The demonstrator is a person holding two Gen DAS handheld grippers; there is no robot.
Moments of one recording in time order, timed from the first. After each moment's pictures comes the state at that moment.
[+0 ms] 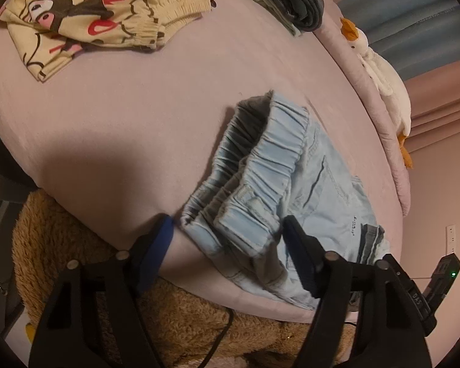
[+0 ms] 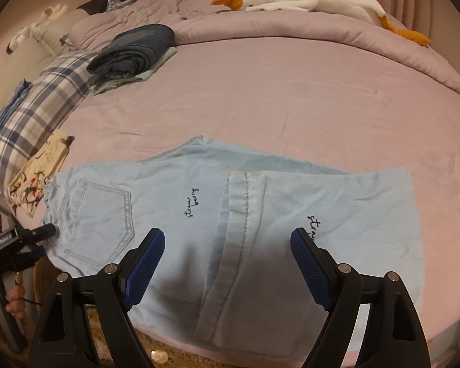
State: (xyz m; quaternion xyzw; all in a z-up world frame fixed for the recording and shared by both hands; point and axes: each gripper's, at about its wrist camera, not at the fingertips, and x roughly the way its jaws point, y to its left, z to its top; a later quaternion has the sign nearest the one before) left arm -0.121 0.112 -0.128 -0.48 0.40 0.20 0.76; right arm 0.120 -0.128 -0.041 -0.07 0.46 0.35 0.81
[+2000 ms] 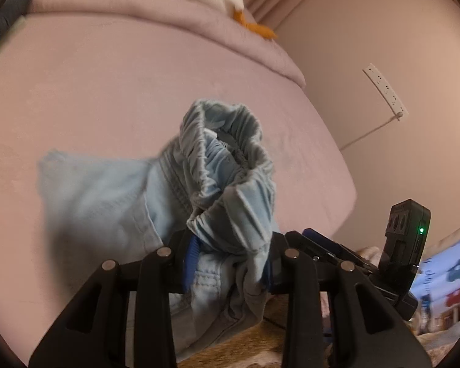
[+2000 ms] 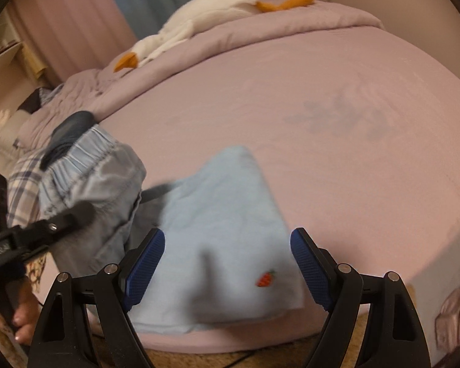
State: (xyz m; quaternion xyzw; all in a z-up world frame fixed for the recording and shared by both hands) left arm 0.122 -0.119 -0.061 -0.27 0.44 -0.15 0.84; right arm 0.138 -0.286 -0.052 0.12 0.46 0.21 0.85
